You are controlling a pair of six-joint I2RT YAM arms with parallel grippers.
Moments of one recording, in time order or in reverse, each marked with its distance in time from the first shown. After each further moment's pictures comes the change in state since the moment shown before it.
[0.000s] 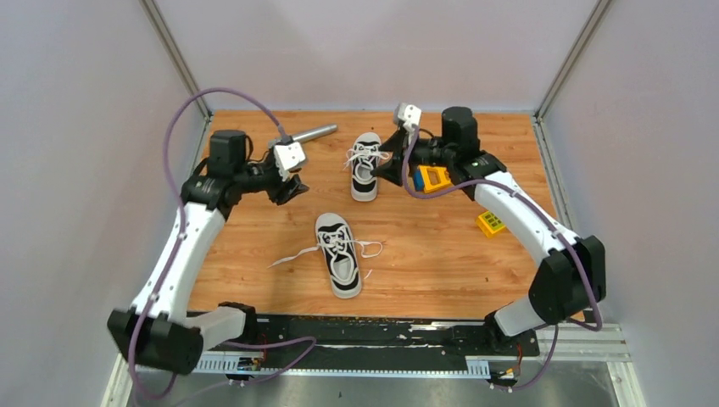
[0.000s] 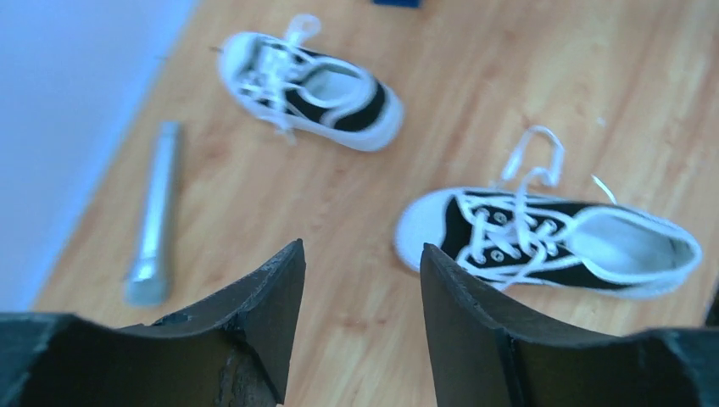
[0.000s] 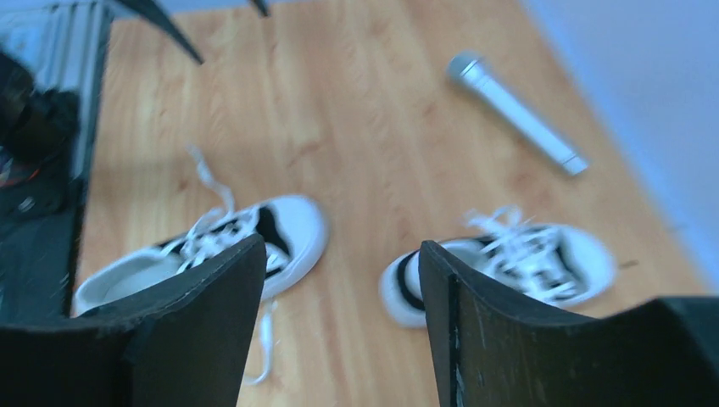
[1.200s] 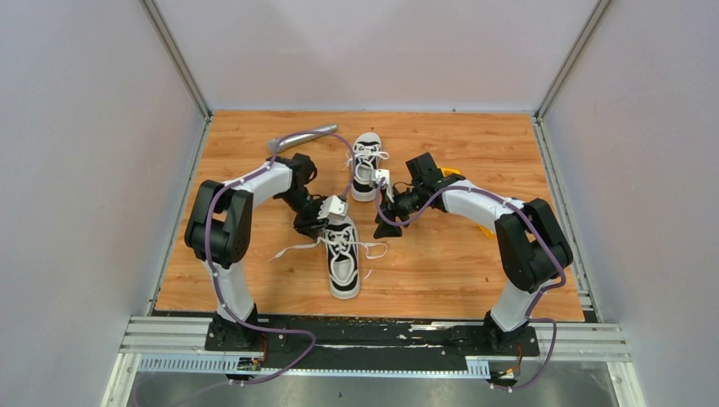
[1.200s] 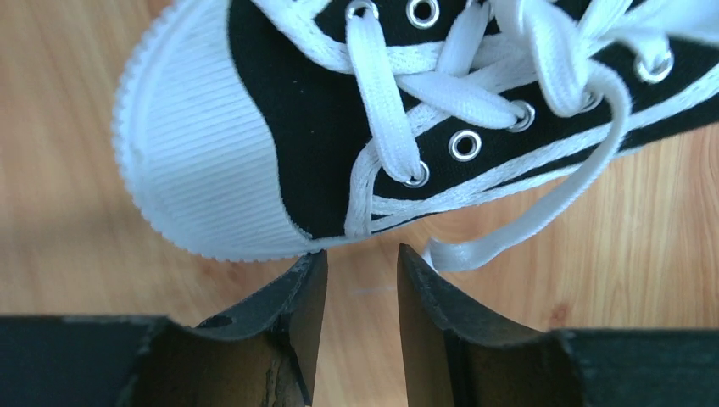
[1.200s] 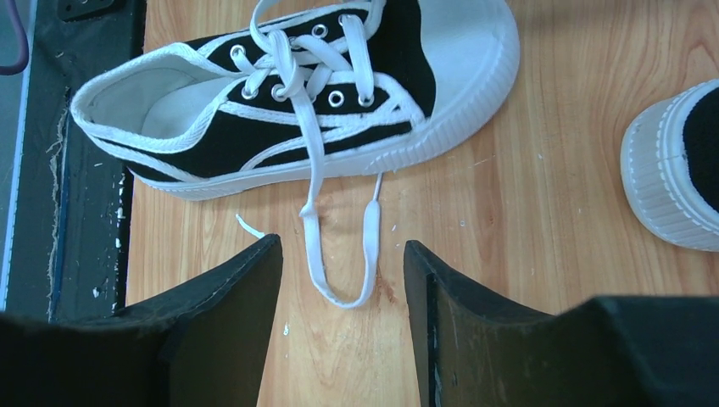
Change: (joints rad) left arm -0.150 0.764 0.050 -0.340 -0.102 0.698; right arm 0.078 0.275 -0.195 -0.301 -0.125 -0.317
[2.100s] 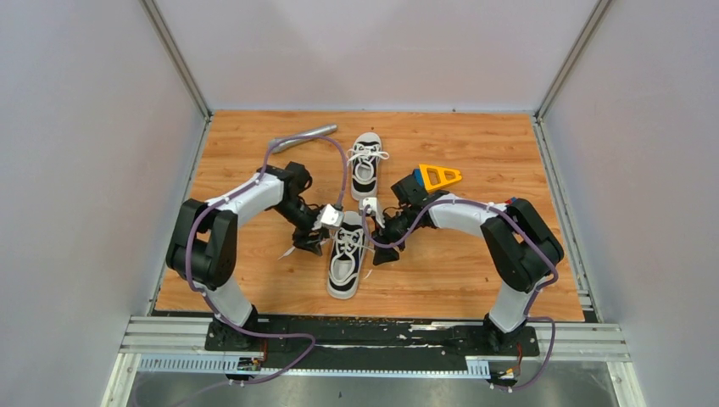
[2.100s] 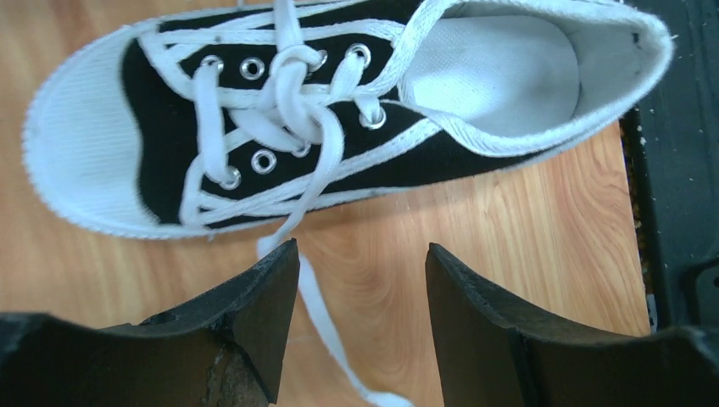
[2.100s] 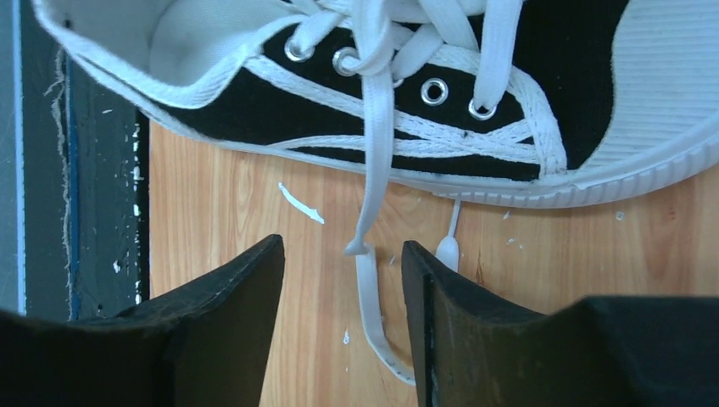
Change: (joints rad) left arm -0.002 -0.169 -0.076 -0.097 0.216 0.119; right arm 0.105 0.014 -0.108 -0.027 0.075 -0.014
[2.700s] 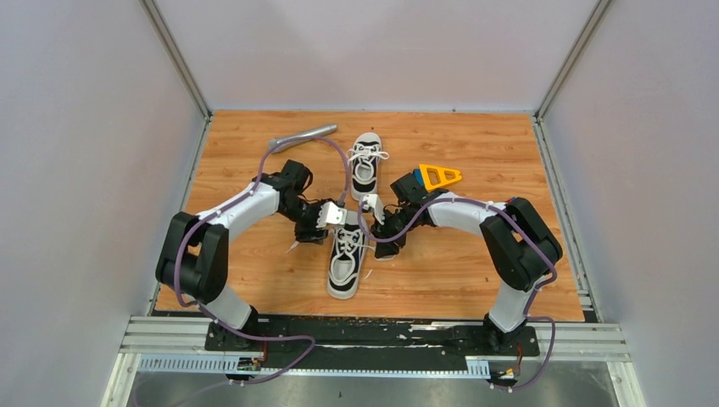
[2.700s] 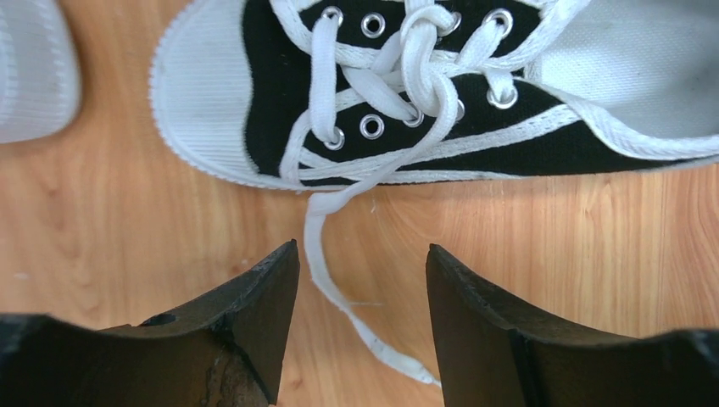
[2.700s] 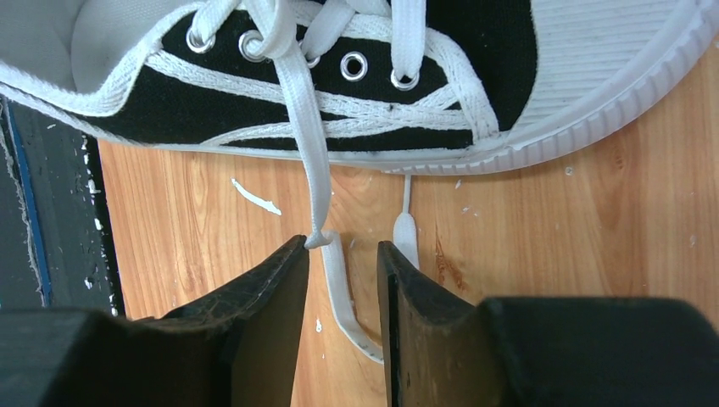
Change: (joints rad) left arm -0.058 -0.076 -0.117 0.318 -0.160 -0.214; right arm 0.013 0.027 0.024 0.003 0.133 0.087
